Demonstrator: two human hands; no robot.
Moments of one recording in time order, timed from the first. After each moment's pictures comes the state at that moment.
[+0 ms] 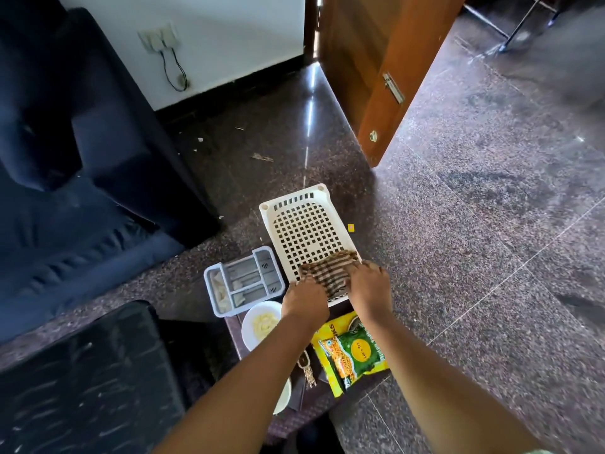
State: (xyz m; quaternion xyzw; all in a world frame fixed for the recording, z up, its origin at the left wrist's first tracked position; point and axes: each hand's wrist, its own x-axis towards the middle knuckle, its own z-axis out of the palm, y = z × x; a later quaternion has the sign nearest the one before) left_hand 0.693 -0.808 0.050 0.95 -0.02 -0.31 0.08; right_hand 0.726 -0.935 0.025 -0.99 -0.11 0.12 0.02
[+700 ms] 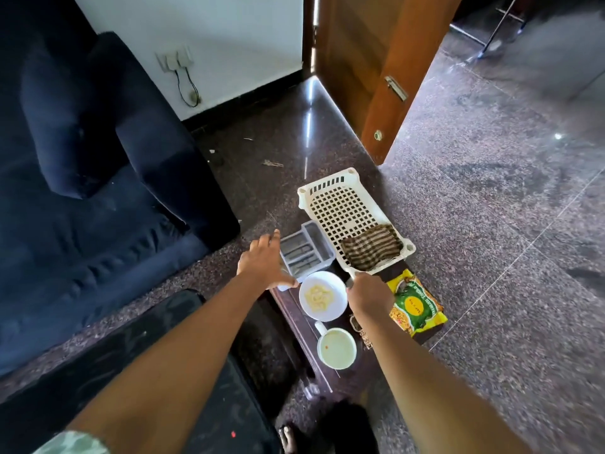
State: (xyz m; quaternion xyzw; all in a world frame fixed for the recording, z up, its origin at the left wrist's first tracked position) left_hand 0.663 -0.623 0.050 0.96 0.01 -0.26 0.08; right_hand 0.635 -0.828 0.023 -0.96 0.14 0.21 0.08
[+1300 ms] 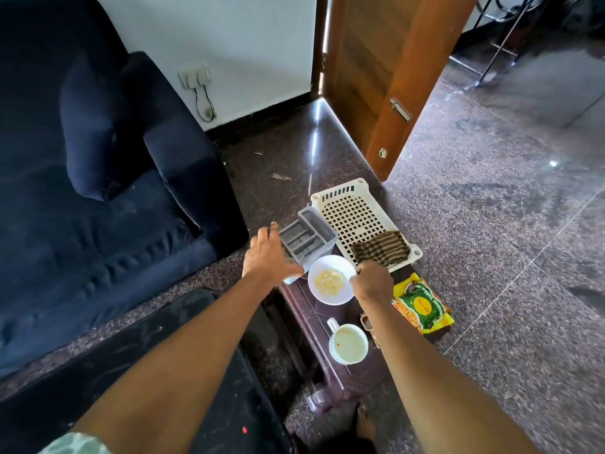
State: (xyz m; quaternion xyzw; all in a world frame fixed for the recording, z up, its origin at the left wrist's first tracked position) left_hand 0.641 -0.606 0.076 0.97 0.09 -0.14 0.19; right_hand 0.631 -0.803 0.065 -0.96 0.14 0.16 0.18
